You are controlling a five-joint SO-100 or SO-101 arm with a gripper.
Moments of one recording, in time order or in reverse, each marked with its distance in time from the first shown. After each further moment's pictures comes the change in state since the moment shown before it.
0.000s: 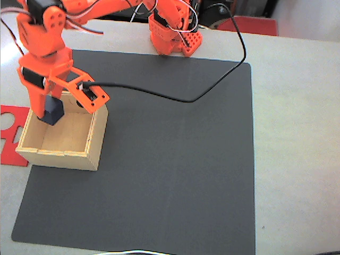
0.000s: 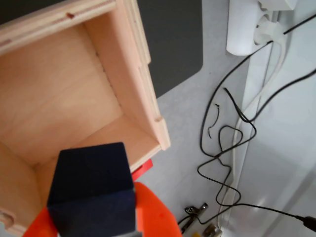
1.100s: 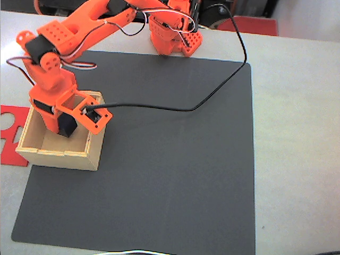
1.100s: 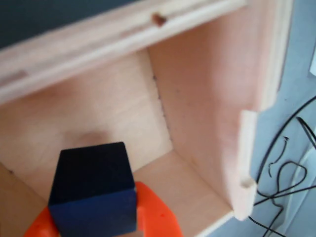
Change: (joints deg) arm 0.1 -11.8 0.0 -2.1 -1.2
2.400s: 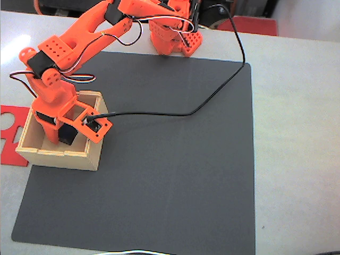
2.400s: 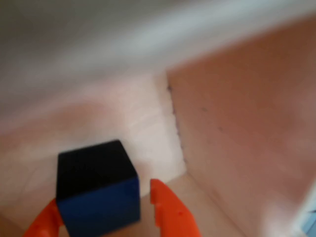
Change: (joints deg) arm 0.0 -8.3 -4.5 -2.5 -1.1
